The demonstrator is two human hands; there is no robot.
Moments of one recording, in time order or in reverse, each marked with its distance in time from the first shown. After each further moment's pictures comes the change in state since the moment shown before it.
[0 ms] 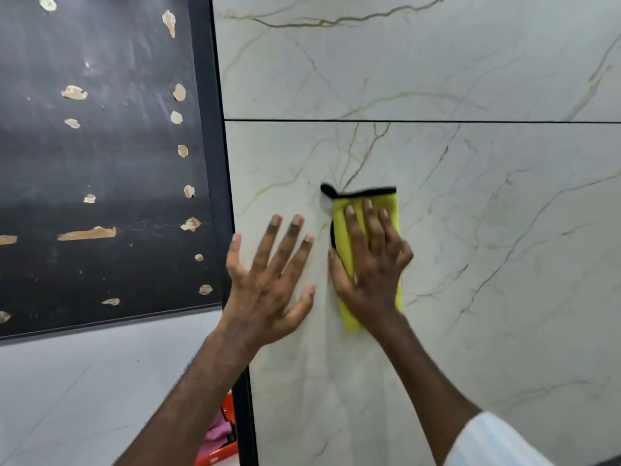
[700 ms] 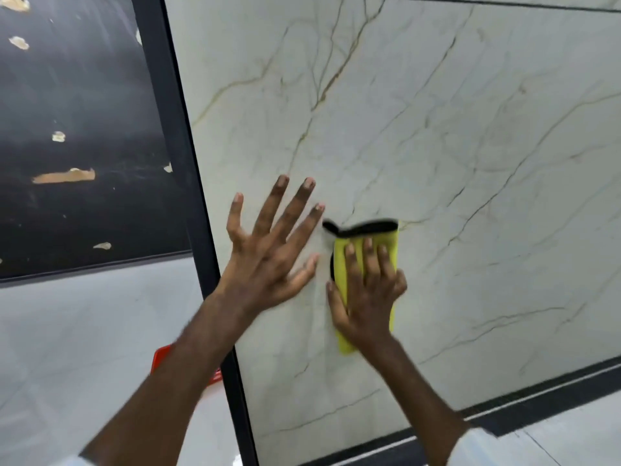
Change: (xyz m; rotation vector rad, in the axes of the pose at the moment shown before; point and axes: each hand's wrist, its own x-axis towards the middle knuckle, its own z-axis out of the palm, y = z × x) left_hand -0.045 0.049 0.016 -0.082 -0.047 0.083; right_hand -0.175 0.035 -0.007 -0.070 -0.173 0.028
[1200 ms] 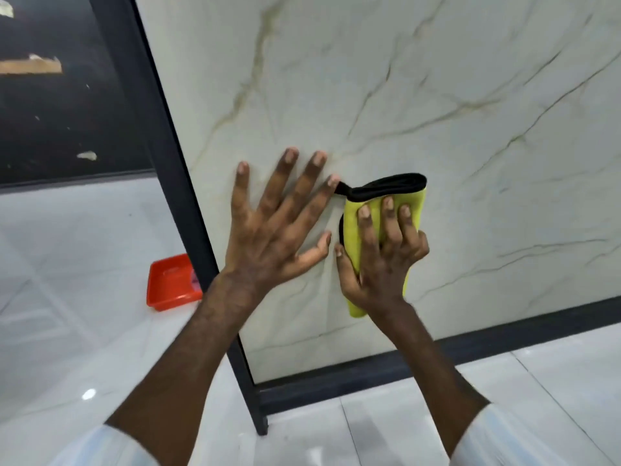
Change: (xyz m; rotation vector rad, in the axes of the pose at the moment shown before) left_hand -0.100 0.066 0.053 0.004 -0.102 -0.046; right_hand -0.087 0.021 0.020 0.119 0.013 -0.059
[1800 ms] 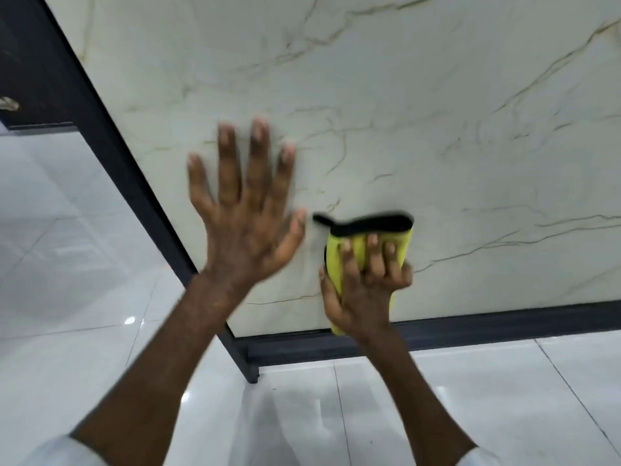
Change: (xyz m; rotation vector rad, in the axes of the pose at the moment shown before) left_hand -0.048 0.051 0.022 0.052 -0.073 -0.249; right_hand -0.129 0.022 0.004 0.157 -0.159 0.006
